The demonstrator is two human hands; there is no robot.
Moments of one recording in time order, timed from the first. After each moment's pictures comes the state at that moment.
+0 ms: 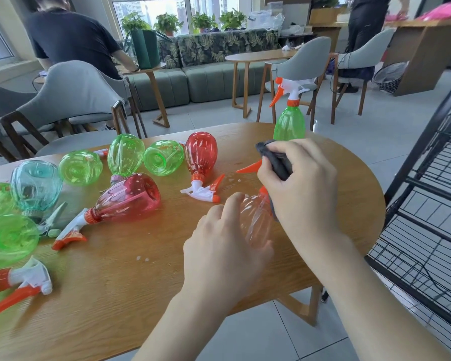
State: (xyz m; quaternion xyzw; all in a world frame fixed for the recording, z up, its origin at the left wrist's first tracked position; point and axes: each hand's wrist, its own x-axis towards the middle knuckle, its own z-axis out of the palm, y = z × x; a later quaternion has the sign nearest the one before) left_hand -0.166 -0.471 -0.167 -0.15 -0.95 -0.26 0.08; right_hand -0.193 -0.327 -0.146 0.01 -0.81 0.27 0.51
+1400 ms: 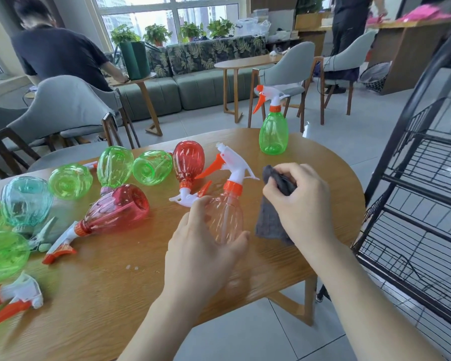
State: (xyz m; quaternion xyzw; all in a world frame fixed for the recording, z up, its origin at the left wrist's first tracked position) left_hand -0.175 -0.478 -0.176 -0.12 -0.91 -0.38 0.11; right_hand -0.183 -0.292 -0.170 -0.05 -0.82 0.37 0.43
